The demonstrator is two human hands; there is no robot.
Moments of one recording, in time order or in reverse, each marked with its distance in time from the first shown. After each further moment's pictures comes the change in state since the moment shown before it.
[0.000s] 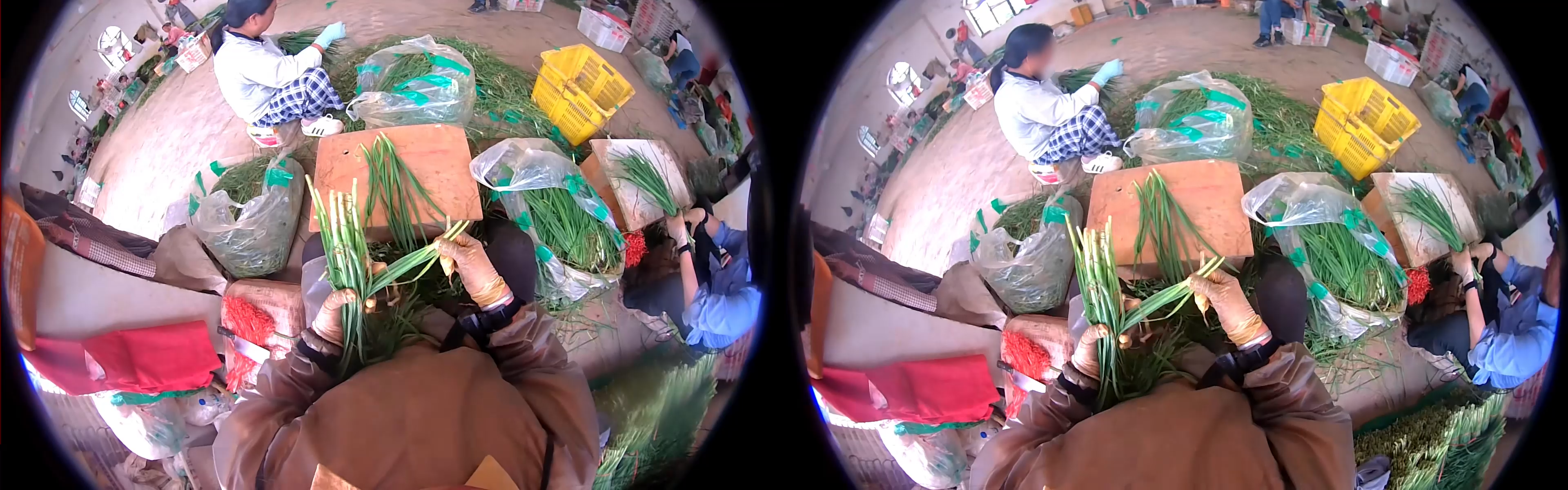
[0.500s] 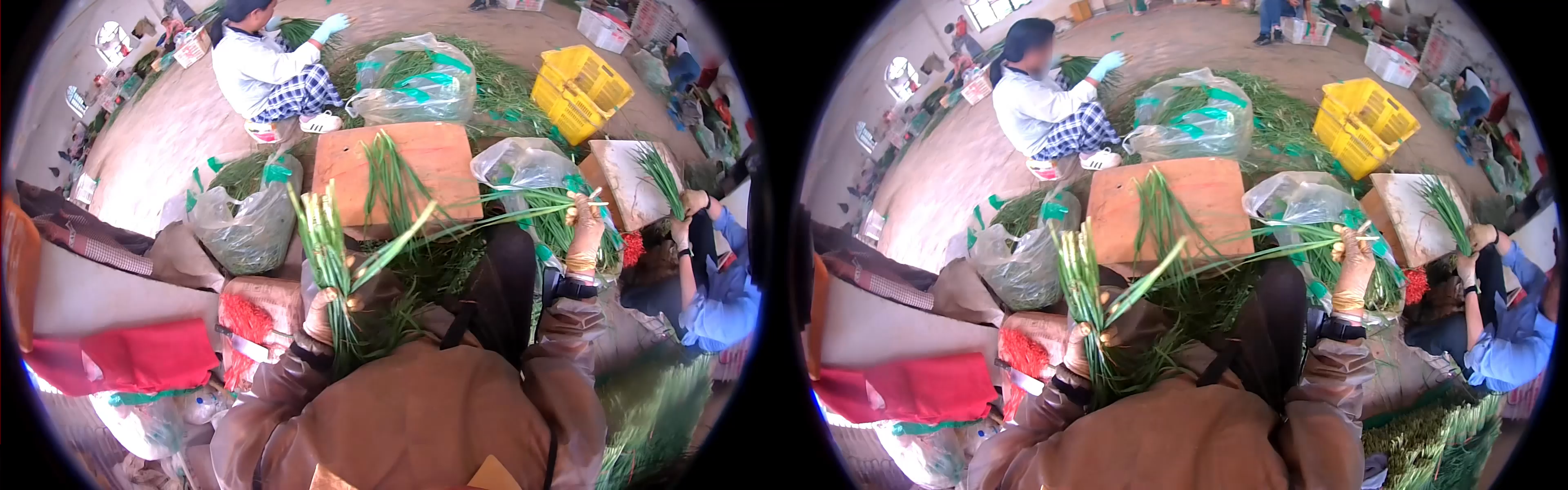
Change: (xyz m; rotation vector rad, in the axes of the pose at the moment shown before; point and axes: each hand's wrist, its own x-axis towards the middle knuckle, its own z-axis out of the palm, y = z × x) left_hand -0.007 -0.001 -0.052 -0.135 0.031 0.081; right_hand -0.028 -0.108 -0.146 -0.285 0.779 -0.494
